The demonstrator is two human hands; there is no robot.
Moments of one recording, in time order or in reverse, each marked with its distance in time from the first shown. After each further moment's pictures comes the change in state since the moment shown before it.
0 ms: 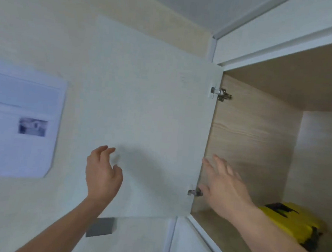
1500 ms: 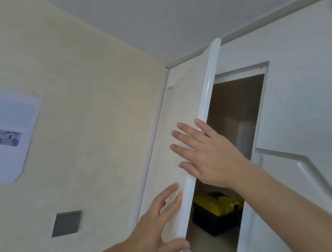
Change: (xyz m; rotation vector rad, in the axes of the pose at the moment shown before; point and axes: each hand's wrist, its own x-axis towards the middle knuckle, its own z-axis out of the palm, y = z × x) left_hand -0.191 0.179 -0.048 -0.501 -0.611 0.702; right_hand -0.104 0.045 -0.206 -0.528 0.176 -0.535
